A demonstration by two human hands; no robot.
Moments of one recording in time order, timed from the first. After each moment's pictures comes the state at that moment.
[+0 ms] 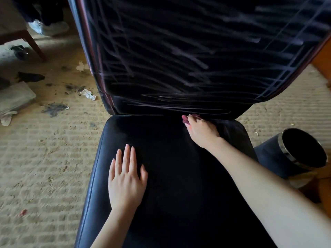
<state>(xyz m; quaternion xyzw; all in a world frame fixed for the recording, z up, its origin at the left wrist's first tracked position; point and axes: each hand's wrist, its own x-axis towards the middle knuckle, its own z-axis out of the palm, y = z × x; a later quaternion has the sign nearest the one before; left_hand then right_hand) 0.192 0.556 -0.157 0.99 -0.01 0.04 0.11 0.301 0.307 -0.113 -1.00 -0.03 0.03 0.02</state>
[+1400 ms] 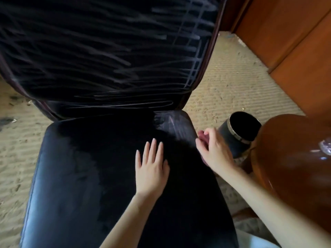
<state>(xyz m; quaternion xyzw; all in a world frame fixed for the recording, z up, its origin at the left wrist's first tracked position) 0.152 0.381 -0.125 0.96 -0.21 -0.01 0.19 0.124 0.182 -0.073 -0.95 0.11 -0.22 0.18</state>
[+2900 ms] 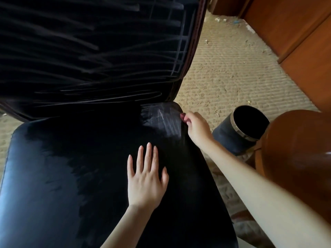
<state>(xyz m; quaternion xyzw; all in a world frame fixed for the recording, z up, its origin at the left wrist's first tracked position) 0.138 0.356 -0.151 0.97 -0.19 -0.01 0.11 0.220 0.141 -0.128 -0.97 0.13 -0.07 0.21</state>
